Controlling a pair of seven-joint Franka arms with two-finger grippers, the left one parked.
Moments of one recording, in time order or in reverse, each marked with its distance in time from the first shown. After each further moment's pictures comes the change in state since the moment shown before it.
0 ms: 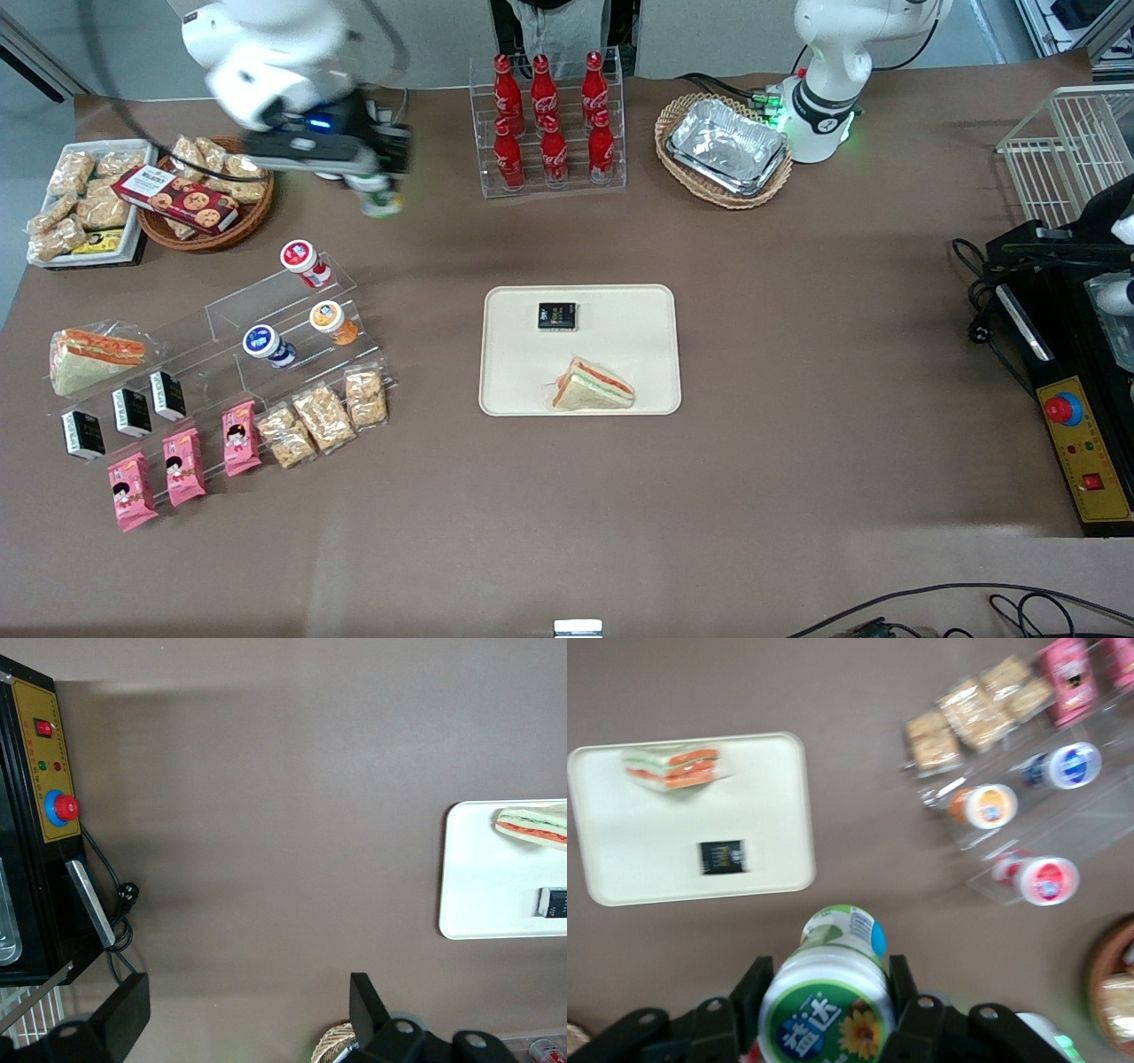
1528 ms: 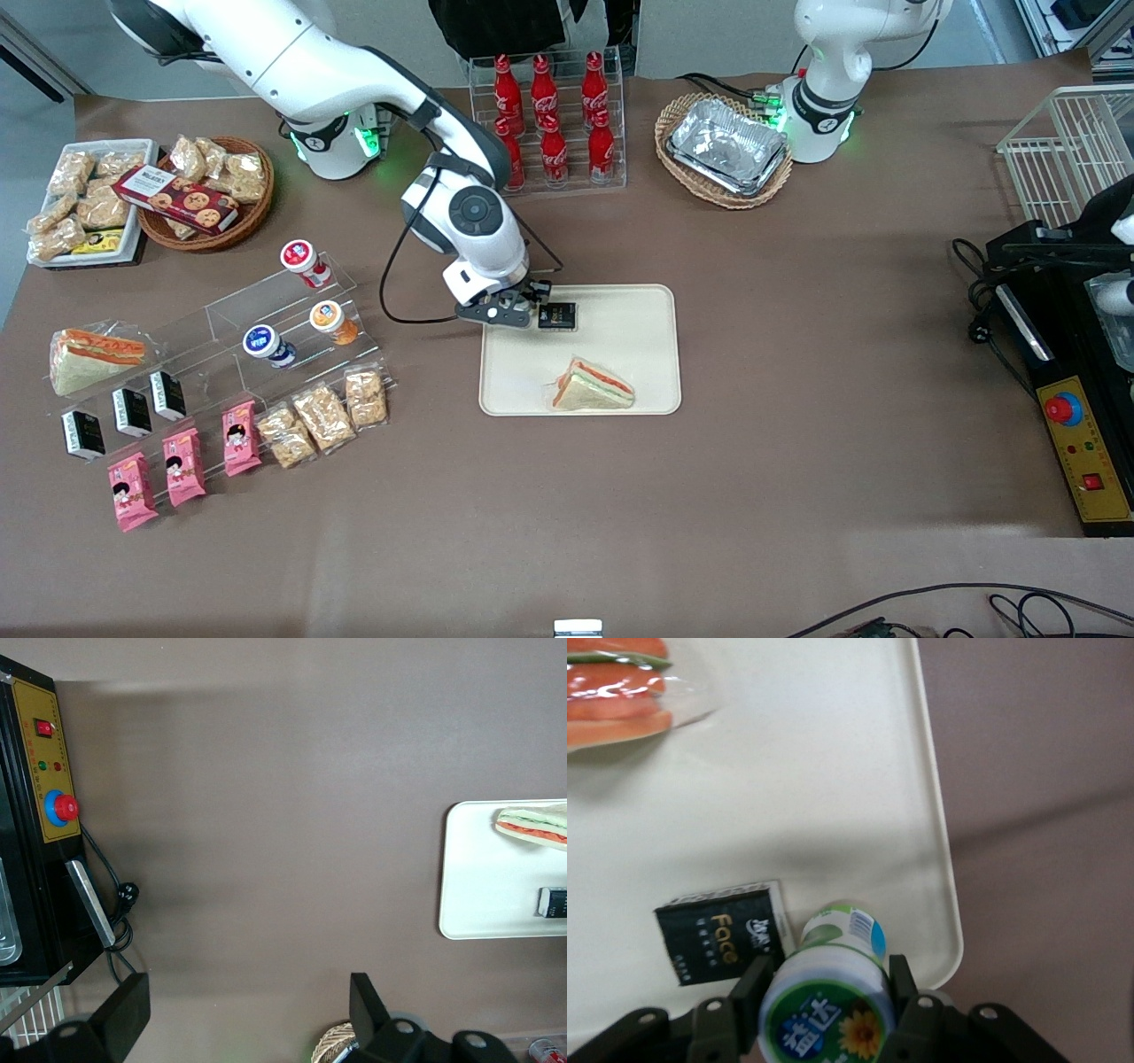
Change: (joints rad) arm 0.040 0.593 0.111 -0.290 -0.262 0.789 0.407
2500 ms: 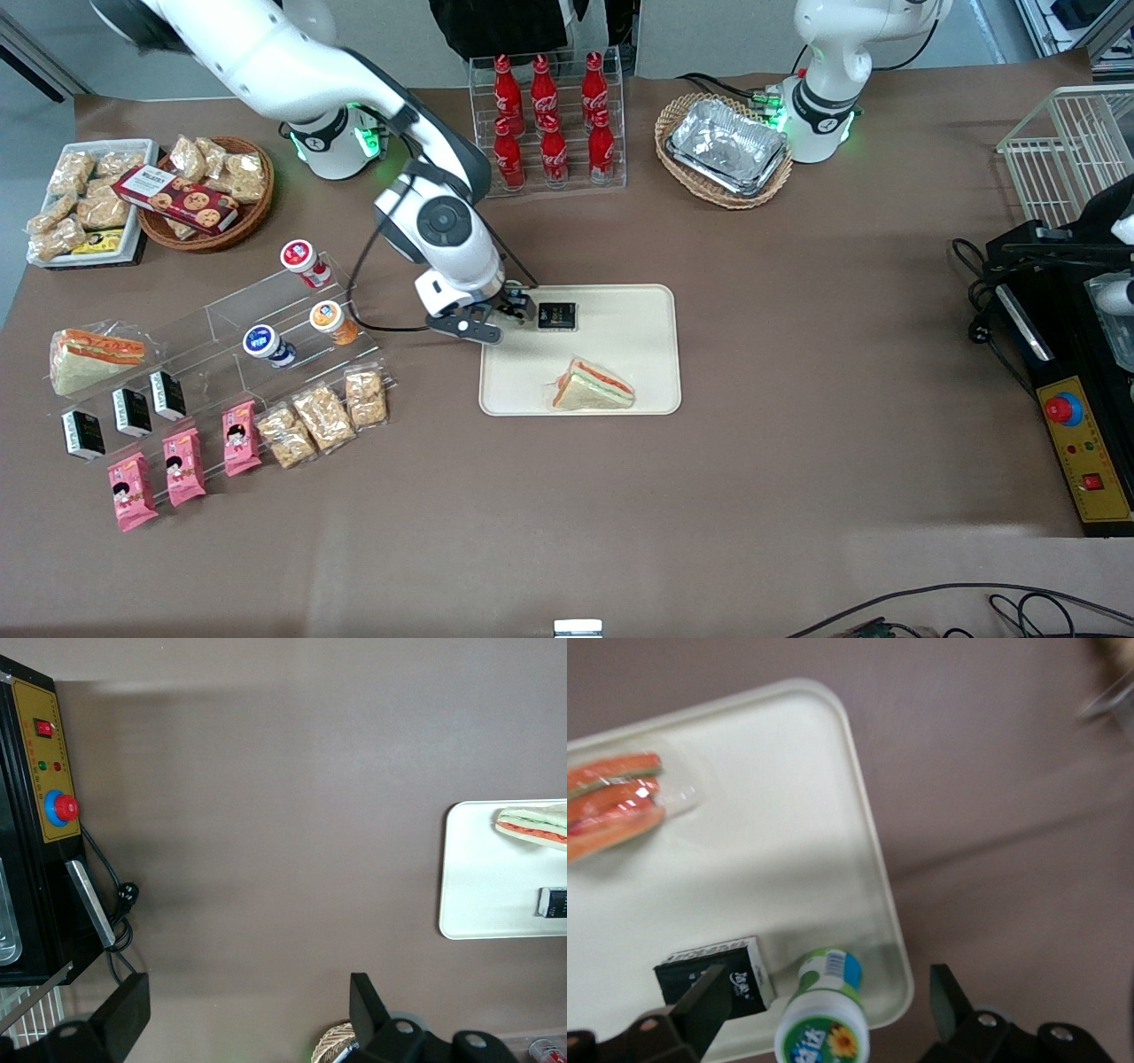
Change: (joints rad) arm -0.072 -0.072 0.002 0.003 -0.002 -0.045 -0.021
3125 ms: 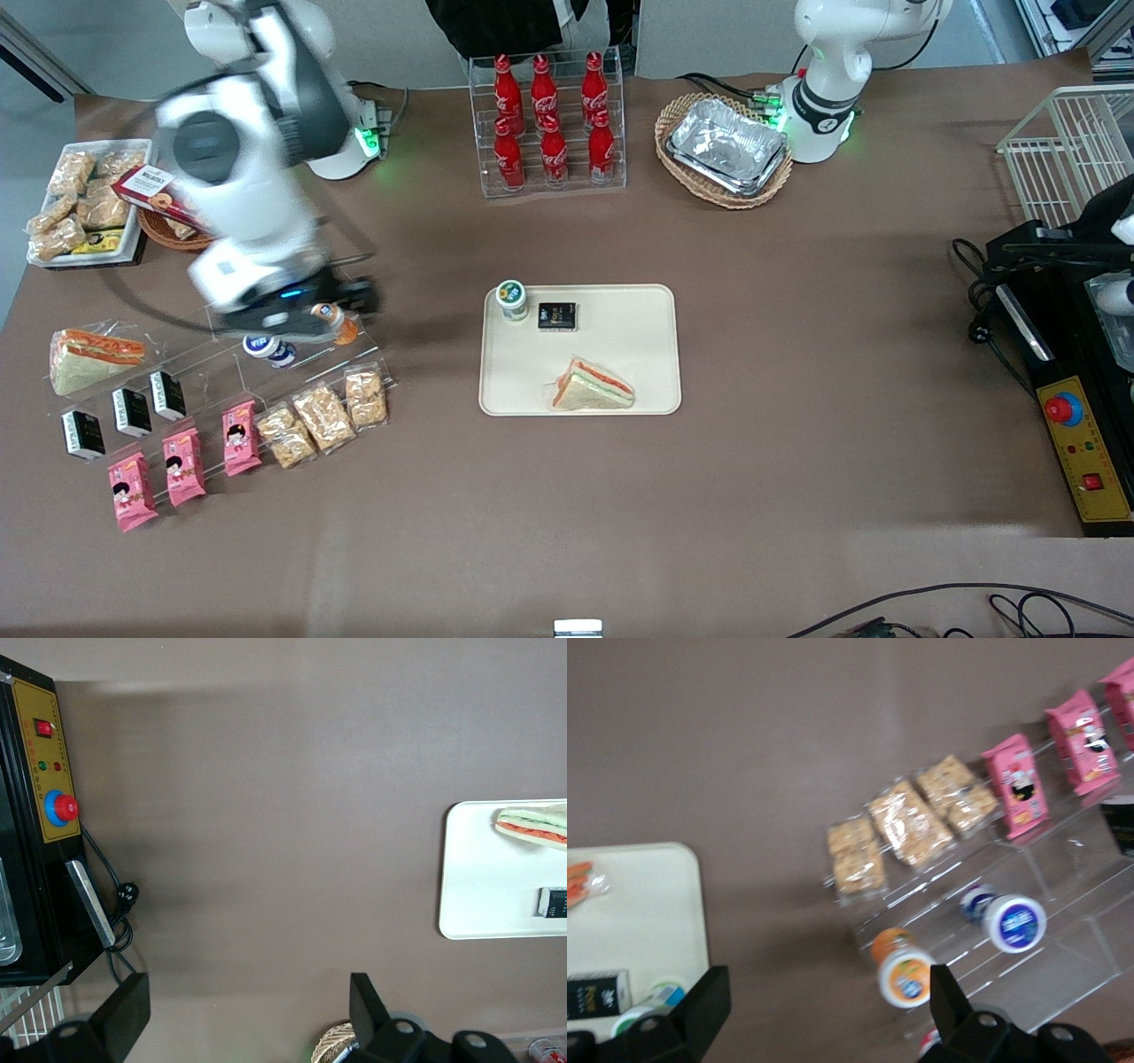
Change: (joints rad) arm -0.340 -0.354 -0.030 0.162 0.116 -0.429 -0.647
